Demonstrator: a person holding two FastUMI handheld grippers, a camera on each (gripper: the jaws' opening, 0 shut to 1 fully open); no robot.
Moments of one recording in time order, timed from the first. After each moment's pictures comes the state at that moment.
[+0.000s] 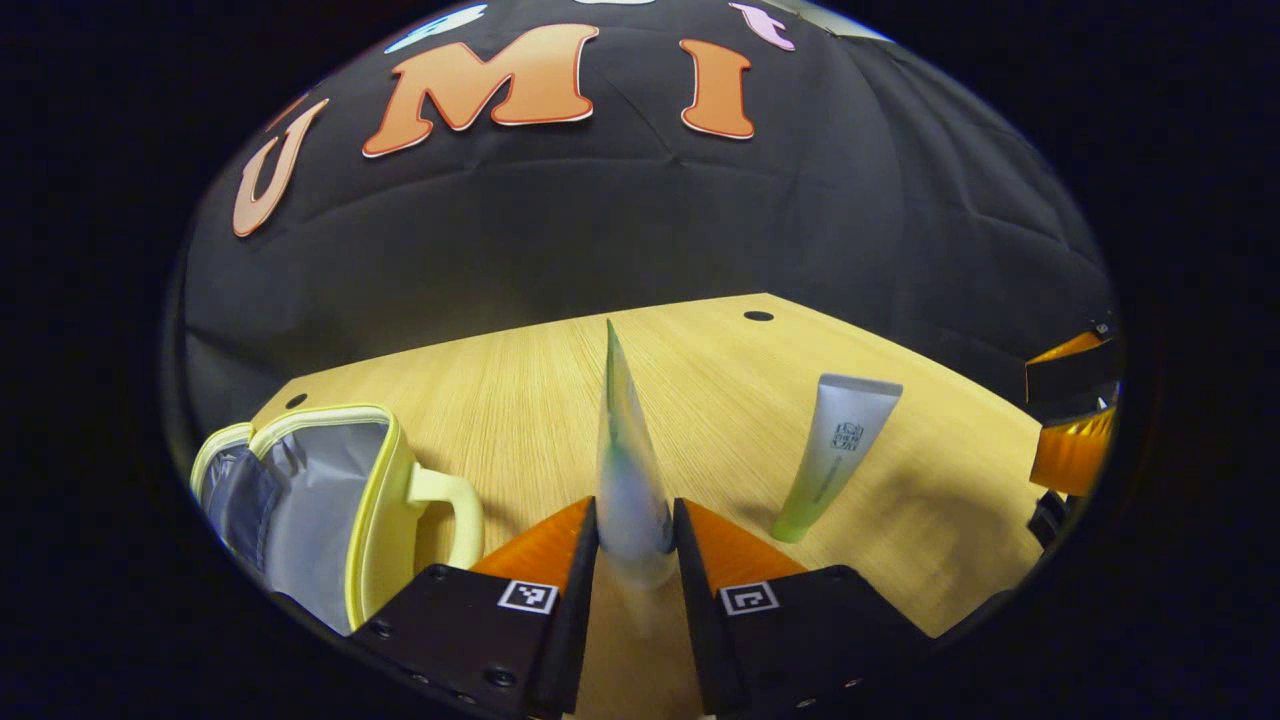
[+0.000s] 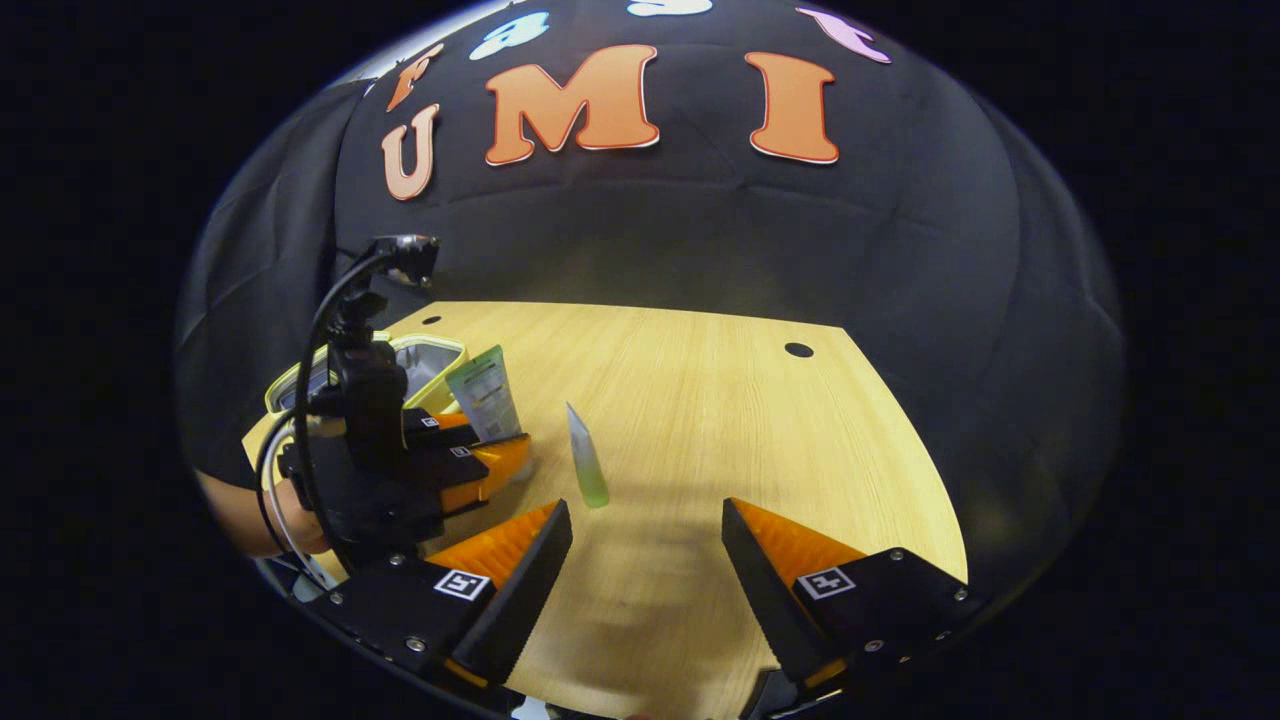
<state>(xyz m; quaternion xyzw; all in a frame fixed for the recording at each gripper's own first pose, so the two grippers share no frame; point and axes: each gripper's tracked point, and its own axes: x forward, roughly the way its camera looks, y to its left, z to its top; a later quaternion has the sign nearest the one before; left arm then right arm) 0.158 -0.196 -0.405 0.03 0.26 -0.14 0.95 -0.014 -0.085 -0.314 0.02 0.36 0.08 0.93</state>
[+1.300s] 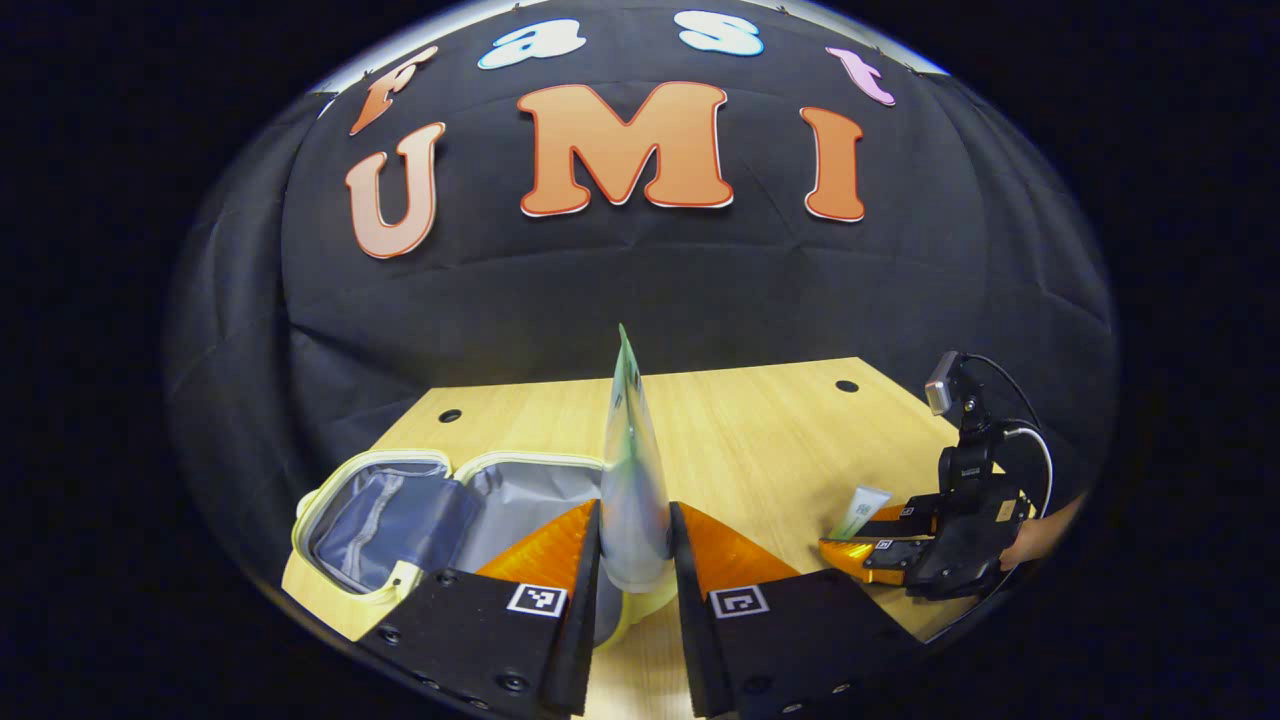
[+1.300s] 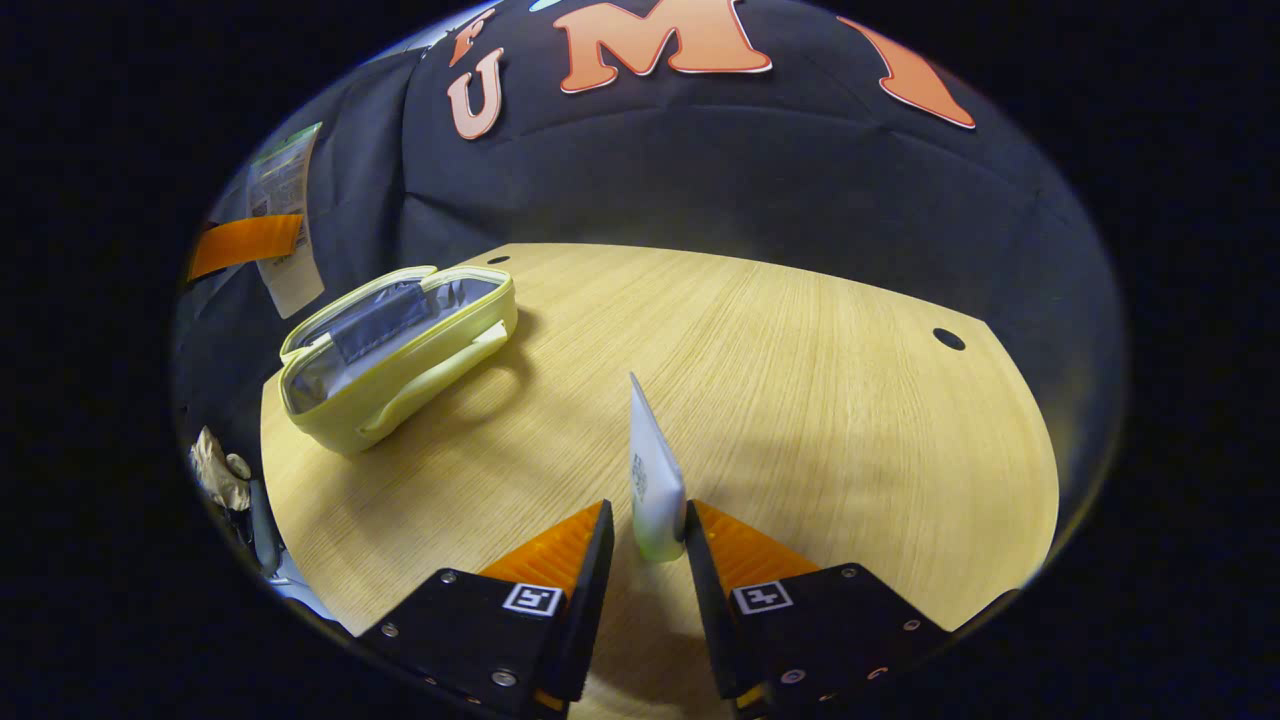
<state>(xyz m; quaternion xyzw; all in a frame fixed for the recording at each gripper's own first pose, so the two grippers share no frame) 0.091 -0.060 -0.239 0.02 0.25 0.02 0.97 0.052 0.001 -0.404 0.01 0.39 0.24 0.89</state>
